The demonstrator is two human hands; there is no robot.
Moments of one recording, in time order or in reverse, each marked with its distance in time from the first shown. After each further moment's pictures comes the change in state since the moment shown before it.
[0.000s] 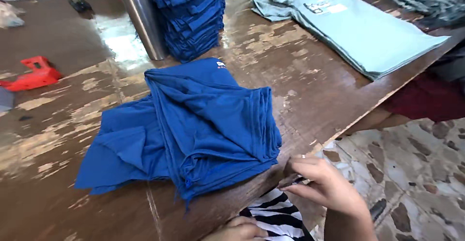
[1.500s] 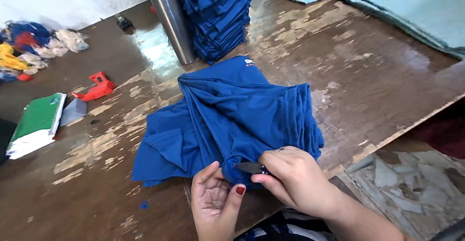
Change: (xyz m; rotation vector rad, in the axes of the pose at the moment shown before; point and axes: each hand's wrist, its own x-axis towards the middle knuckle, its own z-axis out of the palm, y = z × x) left_hand 0.011 -0.019 -0.024 -0.386 1.136 0.228; right_hand 0.099 -0.055 0.067 -0.197 0.188 -0.128
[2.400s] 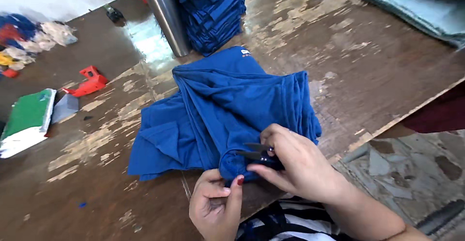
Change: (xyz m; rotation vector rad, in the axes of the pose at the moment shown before) left_hand -0.009 -0.011 0.002 0.333 0.092 0.297; right_hand -0.003 0.006 -0.006 0.052 0.010 0.036
